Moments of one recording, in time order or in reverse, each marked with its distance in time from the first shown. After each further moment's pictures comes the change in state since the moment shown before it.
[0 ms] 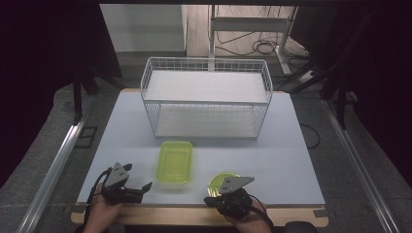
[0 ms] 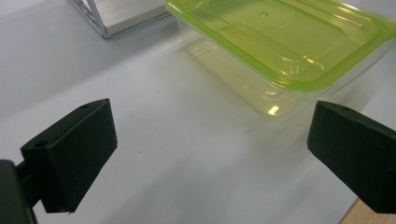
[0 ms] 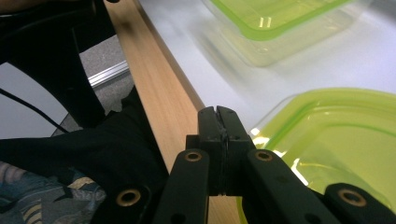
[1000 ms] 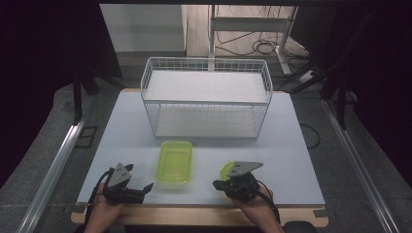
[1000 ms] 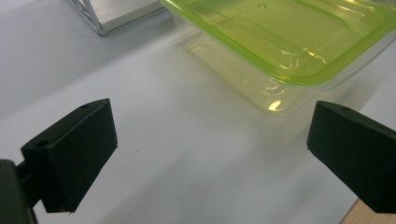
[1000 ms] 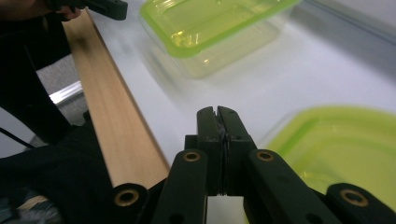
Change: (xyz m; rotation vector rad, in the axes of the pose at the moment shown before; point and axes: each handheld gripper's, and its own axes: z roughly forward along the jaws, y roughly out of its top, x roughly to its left) left arm -0.004 0.000 0.004 0.026 0.008 0.027; right arm -0.038 0.012 -0.009 -0.018 -0.088 0.028
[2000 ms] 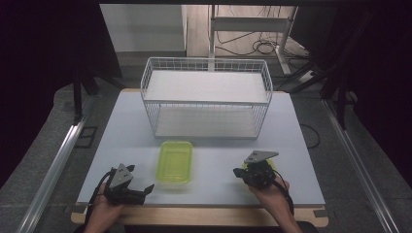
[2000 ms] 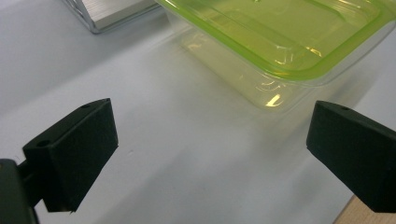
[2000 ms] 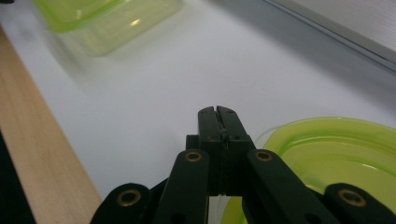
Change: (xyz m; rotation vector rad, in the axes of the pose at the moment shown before) left arm -0.002 0.000 0.001 0.025 -0.008 0.019; right arm -0.055 -0.017 -0.025 0.057 -0.183 0.087
